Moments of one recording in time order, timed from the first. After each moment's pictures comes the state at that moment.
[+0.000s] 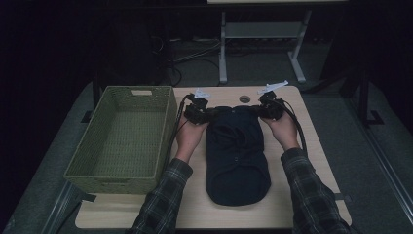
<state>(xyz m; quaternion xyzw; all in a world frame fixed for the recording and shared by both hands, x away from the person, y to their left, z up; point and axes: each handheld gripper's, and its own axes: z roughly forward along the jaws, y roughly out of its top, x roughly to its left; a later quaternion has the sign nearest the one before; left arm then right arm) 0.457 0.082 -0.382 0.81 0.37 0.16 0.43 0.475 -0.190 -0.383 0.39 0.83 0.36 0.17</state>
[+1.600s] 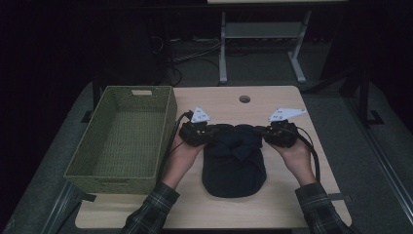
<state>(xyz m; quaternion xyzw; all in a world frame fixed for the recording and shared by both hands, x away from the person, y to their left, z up) 0.372 0.089 -0.376 0.84 0.30 0.17 0.42 0.368 -0.201 -0.379 0.33 0.83 0.42 0.17</state>
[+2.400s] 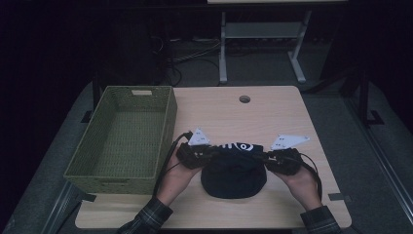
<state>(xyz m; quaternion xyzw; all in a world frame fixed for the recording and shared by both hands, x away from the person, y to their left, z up) 0.322 0.099 -0.399 0.87 0.26 0.11 0.41 0.305 -0.202 -0.408 0.30 0.85 0.42 0.13</state>
